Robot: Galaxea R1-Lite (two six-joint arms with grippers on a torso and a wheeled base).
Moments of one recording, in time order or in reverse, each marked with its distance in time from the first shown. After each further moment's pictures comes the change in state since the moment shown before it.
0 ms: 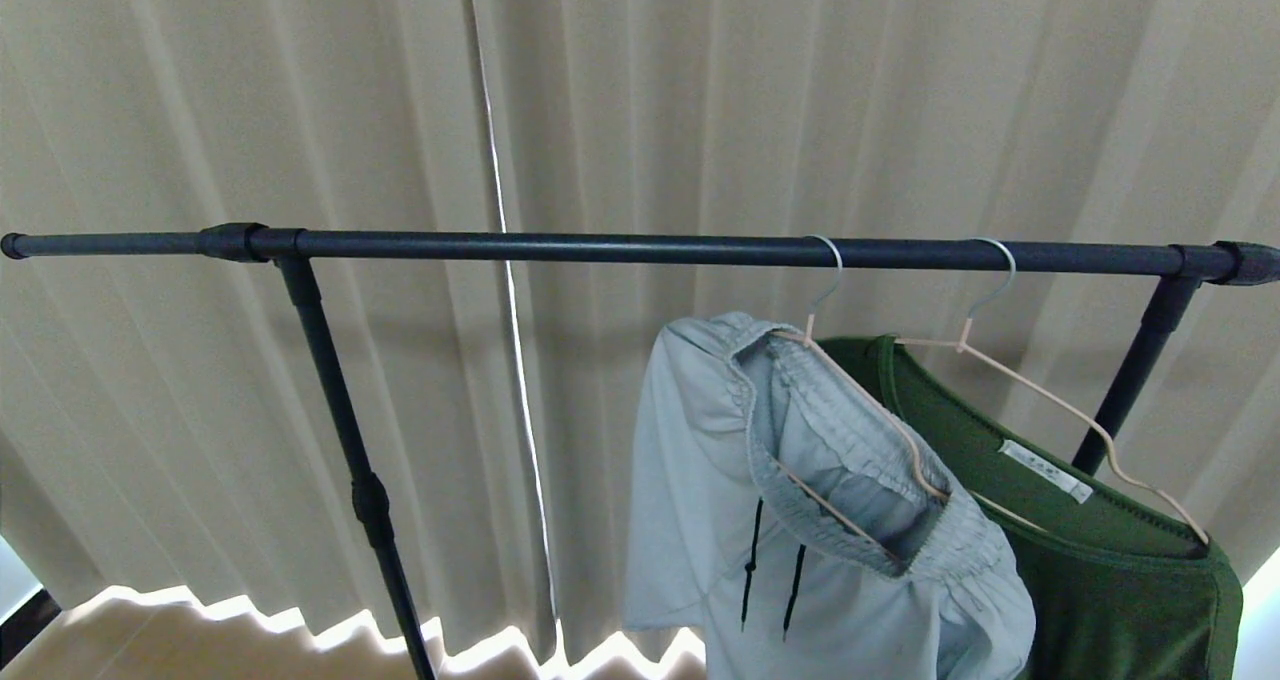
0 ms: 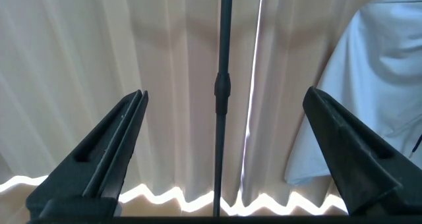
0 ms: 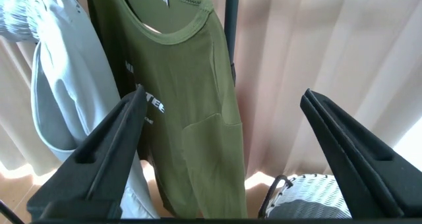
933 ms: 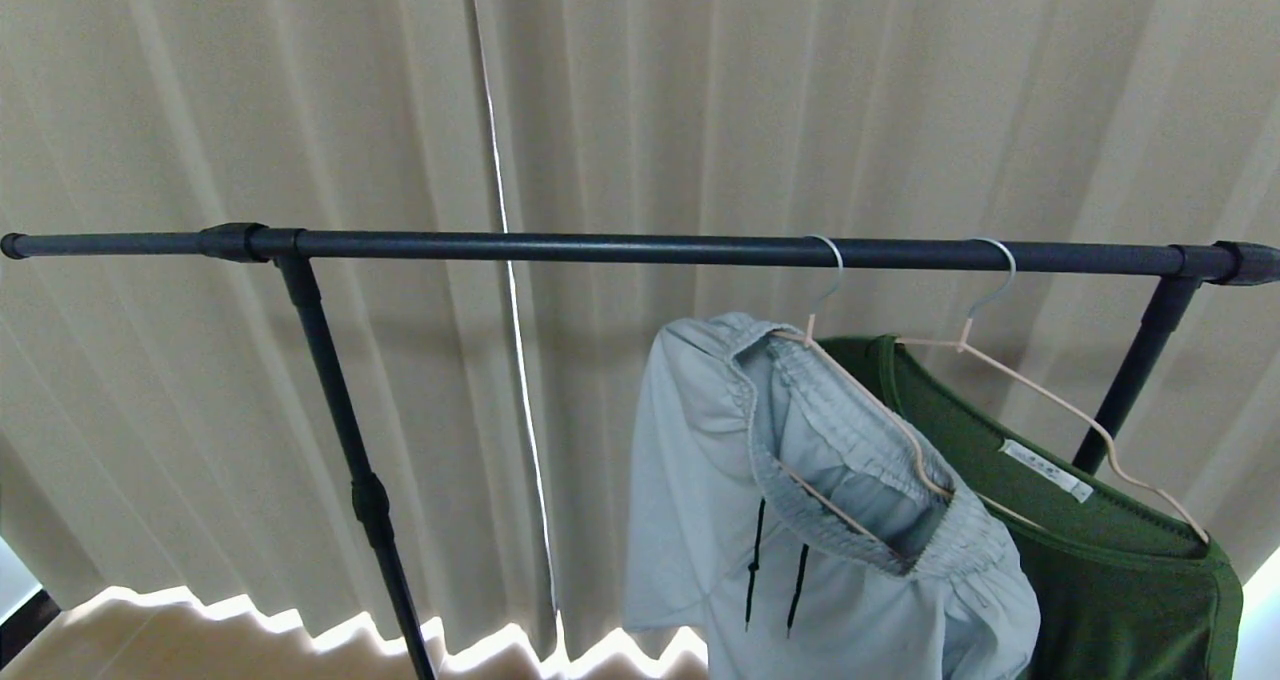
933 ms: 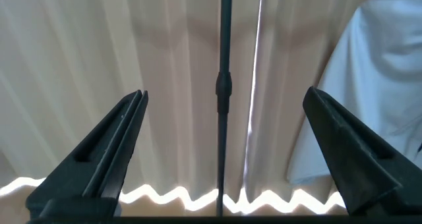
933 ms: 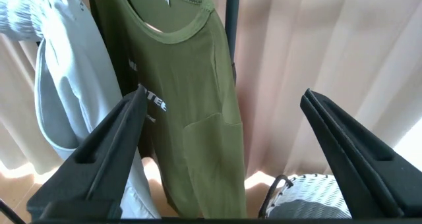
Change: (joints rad) left arm 0.000 0.002 0.000 0.000 0.000 0.000; right arm 0.000 0.000 0.000 -0.001 0.000 0.000
